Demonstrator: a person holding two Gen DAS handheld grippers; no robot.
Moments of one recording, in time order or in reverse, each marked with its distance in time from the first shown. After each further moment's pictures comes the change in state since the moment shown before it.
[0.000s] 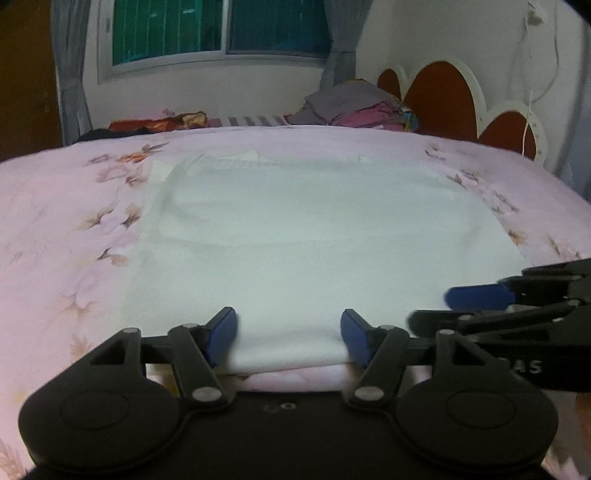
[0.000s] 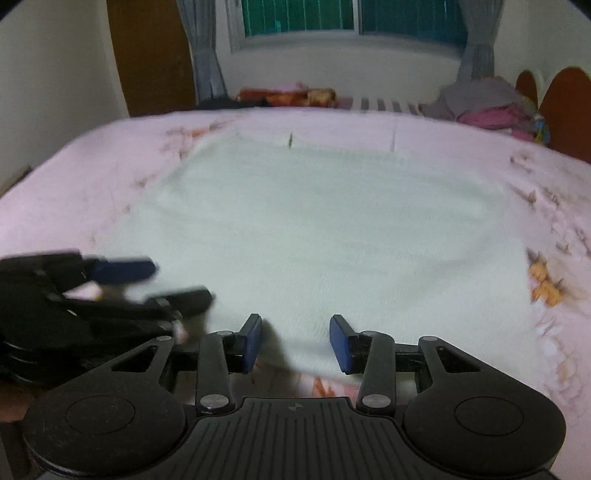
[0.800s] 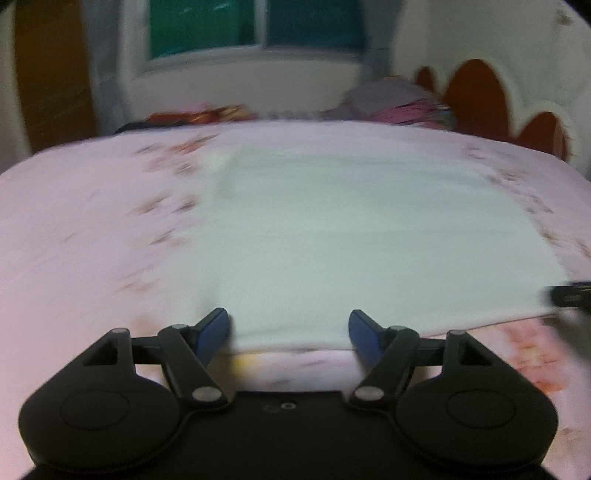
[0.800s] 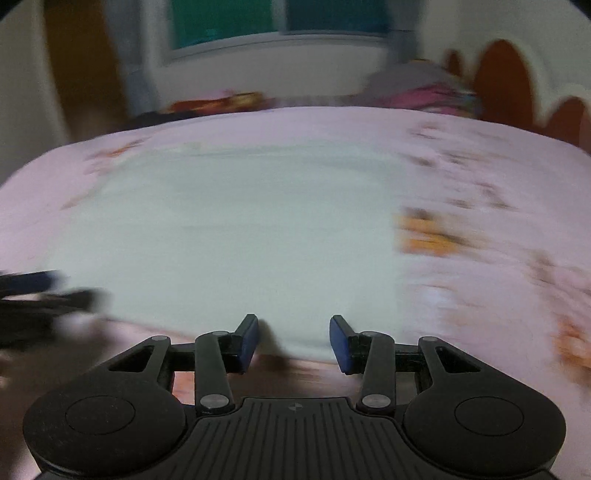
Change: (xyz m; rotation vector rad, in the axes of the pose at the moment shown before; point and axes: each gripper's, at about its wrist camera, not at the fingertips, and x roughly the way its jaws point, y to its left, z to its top) left arm -0.017 0.020 -0.013 -0.043 0.034 0.136; right arm -0.041 -0.073 -0.022 0.175 -0.008 -0.206
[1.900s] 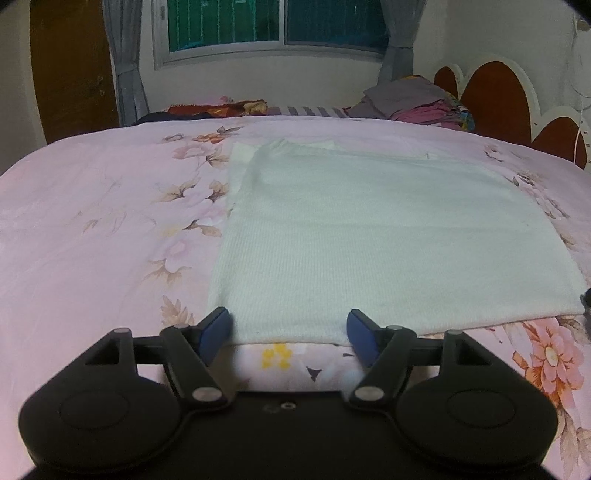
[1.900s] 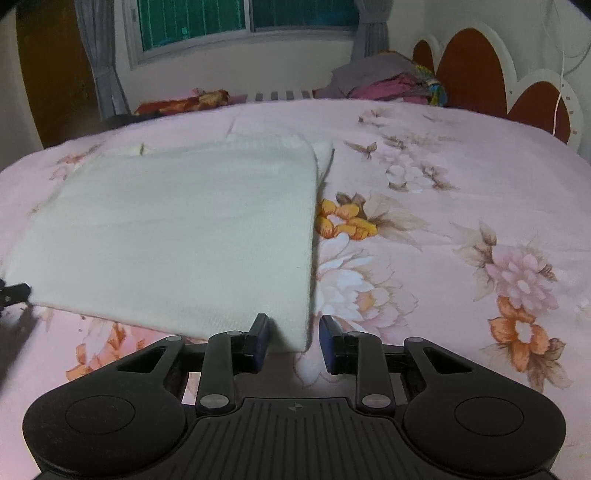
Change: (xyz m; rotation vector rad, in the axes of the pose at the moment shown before) left arm -0.005 0.002 0.003 -0.024 0.016 0.044; right arm -0.016 -0.035 -0.006 0.021 -0.002 -0.021
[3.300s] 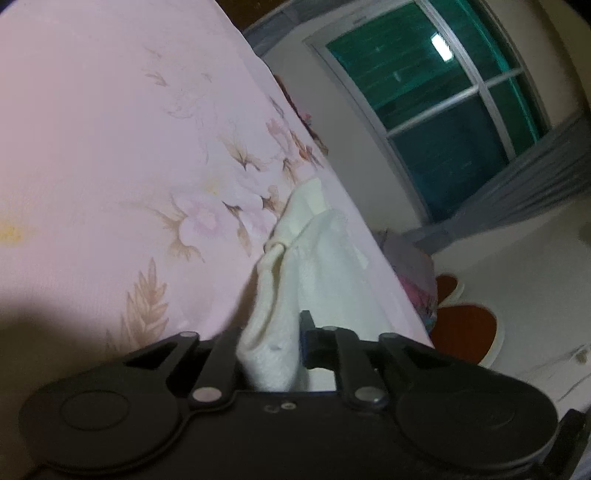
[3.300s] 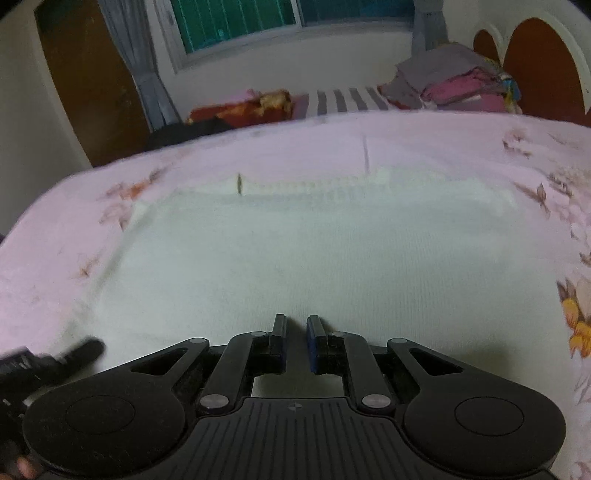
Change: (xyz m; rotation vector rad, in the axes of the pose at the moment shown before) left arm 0.053 0.083 -0.020 -0.949 -0.166 -0.321; right arm 0.096 0.116 0.091 0.037 0.013 0.200
